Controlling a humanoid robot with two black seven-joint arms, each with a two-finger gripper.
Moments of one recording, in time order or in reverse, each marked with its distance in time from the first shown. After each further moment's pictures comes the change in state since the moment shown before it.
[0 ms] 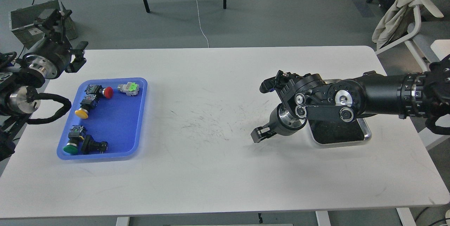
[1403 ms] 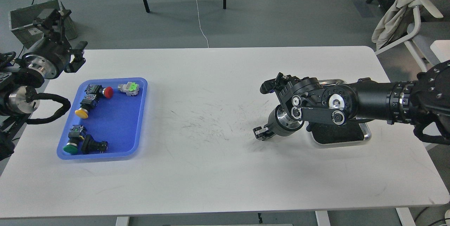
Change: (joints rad) left arm 0.000 0.003 0.000 0.000 0.000 -0.001 0.001; right arm -0.062 0.037 0.028 -0.099 0.009 0.000 -0.008
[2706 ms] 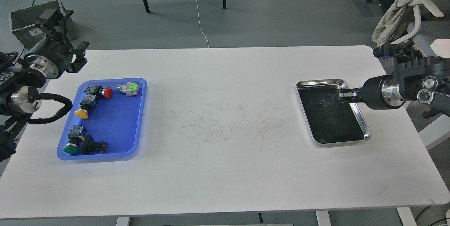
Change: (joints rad) left arm -0.002 -0.010 0.002 0.000 0.006 0.007 0.002; right arm -0.167 -0.723 0.261 0.253 -0.344 -0.207 0.253
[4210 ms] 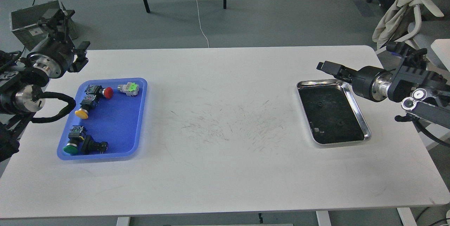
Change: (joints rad) left arm -0.014 -0.008 0.010 0.000 0.003 0.039 0.004; right arm -0.202 0.072 0.392 -0.070 0.228 -0.239 0.023
